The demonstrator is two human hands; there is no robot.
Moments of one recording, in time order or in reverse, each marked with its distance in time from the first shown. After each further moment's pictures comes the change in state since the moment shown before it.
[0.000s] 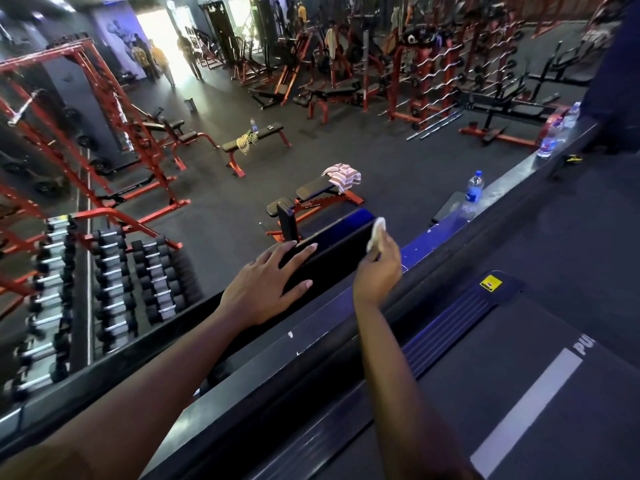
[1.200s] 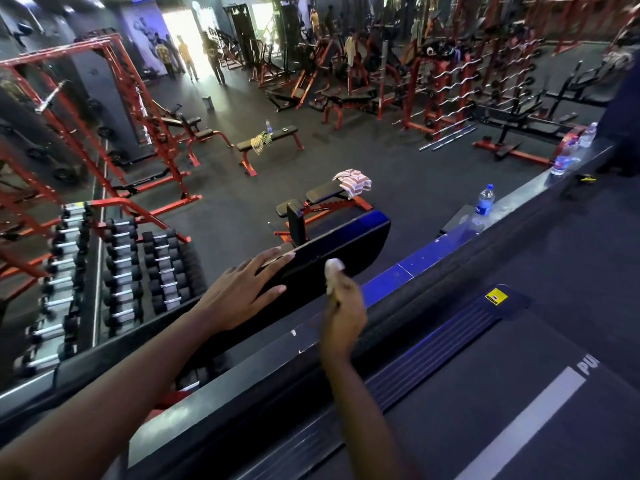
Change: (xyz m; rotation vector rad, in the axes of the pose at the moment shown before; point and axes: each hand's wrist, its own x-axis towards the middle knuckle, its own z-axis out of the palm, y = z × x) left_hand -0.052 -0.036 -0.009 -0.101 0.015 0.026; right_hand -0.091 0.002 -0.026 -0.015 -0.375 -0.123
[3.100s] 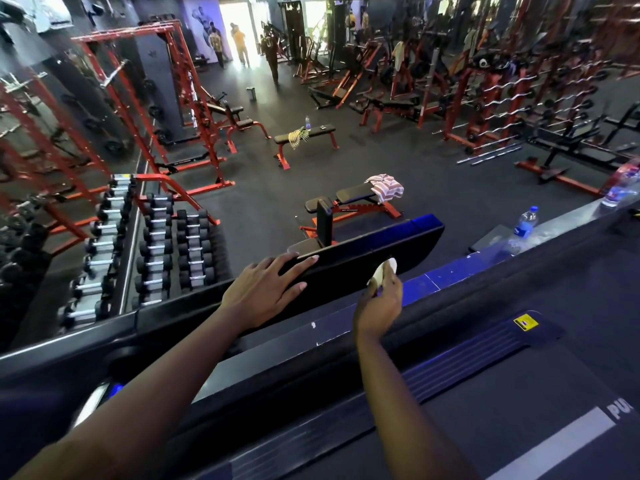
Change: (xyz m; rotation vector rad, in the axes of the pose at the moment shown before) left_hand -0.057 -0.013 0.000 0.183 0.070 -0.139; right_hand 0.001 0.000 0.021 -0.053 -0.011 0.189
